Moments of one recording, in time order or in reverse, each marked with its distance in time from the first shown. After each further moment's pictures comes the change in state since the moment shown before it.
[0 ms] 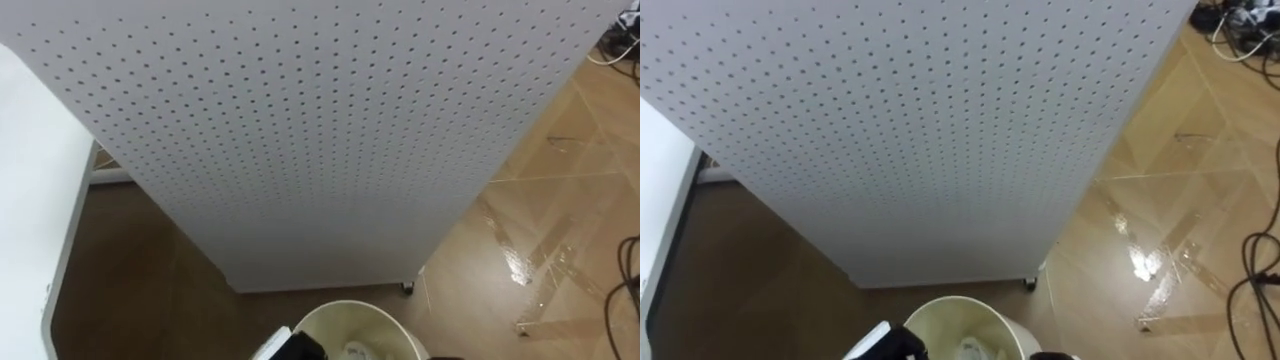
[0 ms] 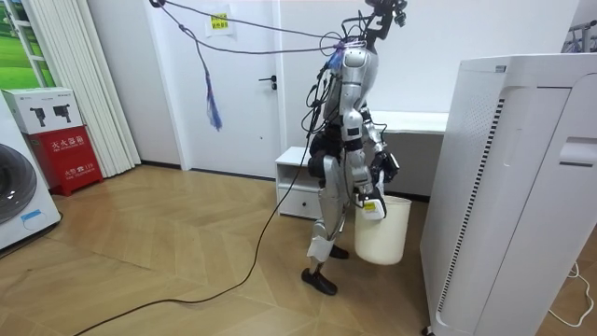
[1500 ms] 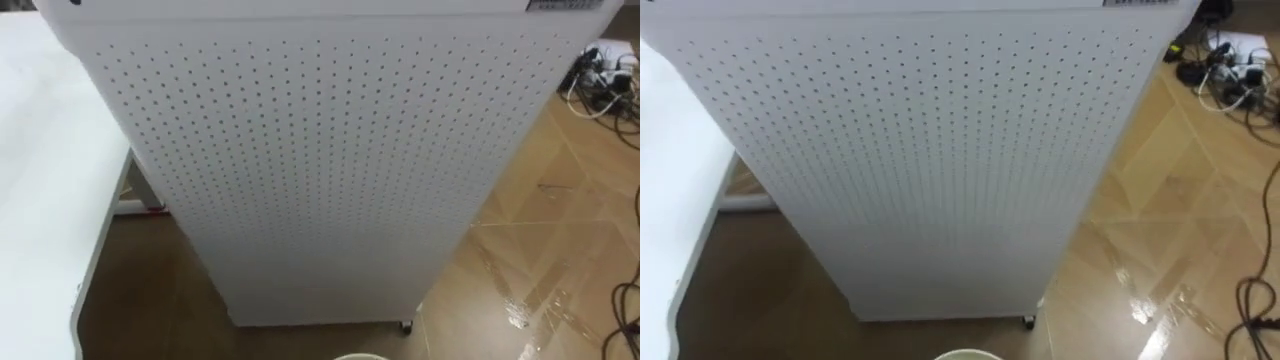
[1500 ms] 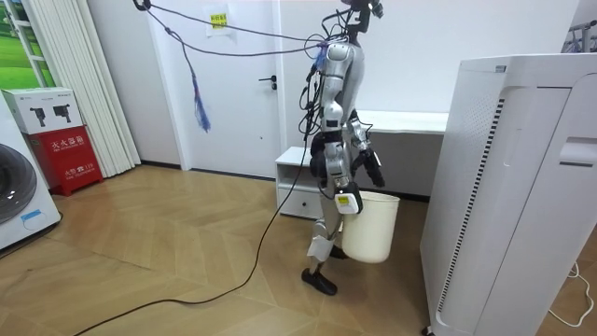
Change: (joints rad) left arm 0.153 -0.039 0.182 0.264 0.131 -0.029 0.002; right arm 0.245 -0.005 -0.050 0.079 0.024 -0.055 0.067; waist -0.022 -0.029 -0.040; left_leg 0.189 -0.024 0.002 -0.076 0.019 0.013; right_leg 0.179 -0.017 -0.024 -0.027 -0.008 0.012
